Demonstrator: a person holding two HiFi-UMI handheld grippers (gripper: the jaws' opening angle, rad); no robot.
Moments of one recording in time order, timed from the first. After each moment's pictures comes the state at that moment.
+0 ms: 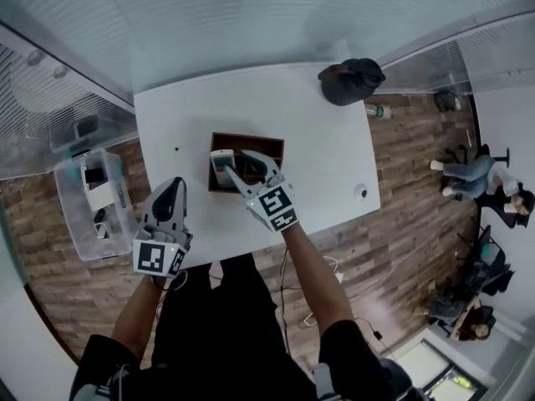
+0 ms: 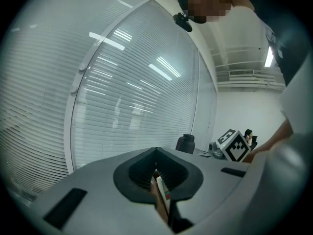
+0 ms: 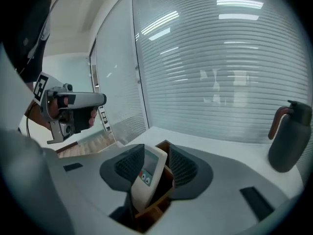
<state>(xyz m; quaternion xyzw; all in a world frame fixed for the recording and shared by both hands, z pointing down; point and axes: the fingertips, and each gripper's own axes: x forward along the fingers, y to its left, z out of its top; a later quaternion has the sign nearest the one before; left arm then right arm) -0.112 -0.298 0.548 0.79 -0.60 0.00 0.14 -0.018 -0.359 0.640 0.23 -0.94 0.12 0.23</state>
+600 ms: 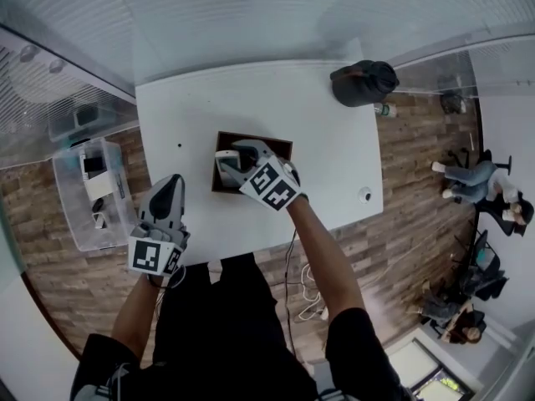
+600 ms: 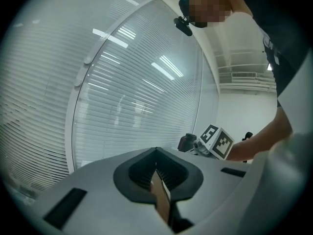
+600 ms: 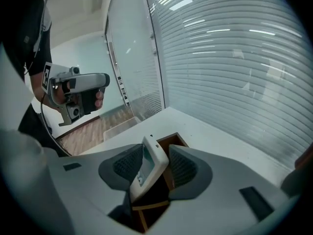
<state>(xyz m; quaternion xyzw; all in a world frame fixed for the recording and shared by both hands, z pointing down) -0.128 -0.306 0.559 0.78 -0.60 -0.01 0.16 -0.049 -0.362 0.677 0.07 -0.92 0.10 0.38</state>
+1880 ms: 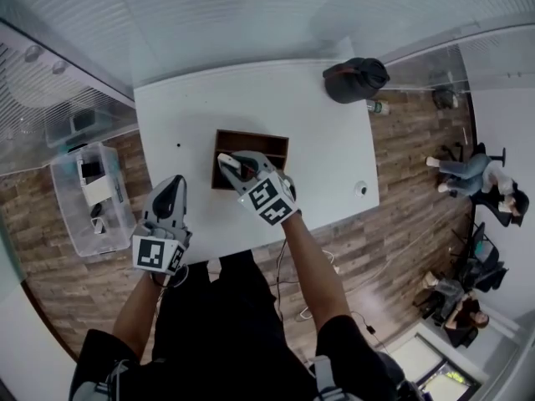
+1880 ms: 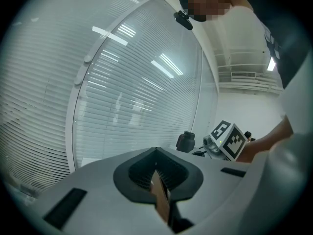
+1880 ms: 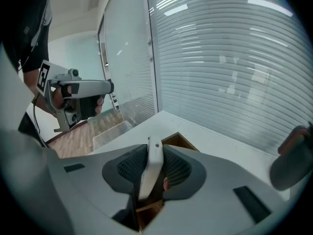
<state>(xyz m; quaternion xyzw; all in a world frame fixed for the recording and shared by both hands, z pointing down) -0.126 -0.297 0.562 0.79 -0.59 0.00 0.17 -0.039 -0.343 0.661 0.15 -0.92 0.10 0.36</state>
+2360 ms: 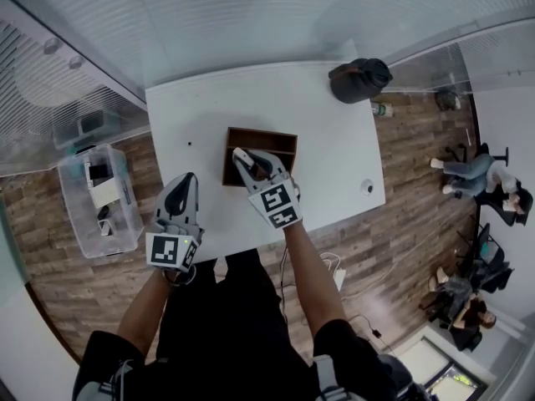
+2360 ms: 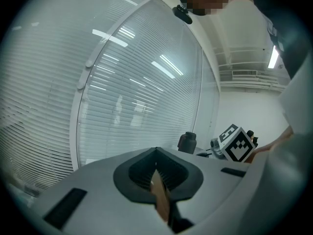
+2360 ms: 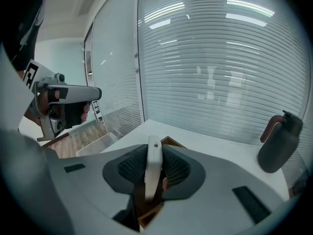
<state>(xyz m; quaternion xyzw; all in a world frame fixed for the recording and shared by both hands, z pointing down) -0.128 -0.288 0.558 0.78 -0.61 0.00 0.16 -0.031 -0.350 0.649 0.26 -0.91 0.10 0.30</state>
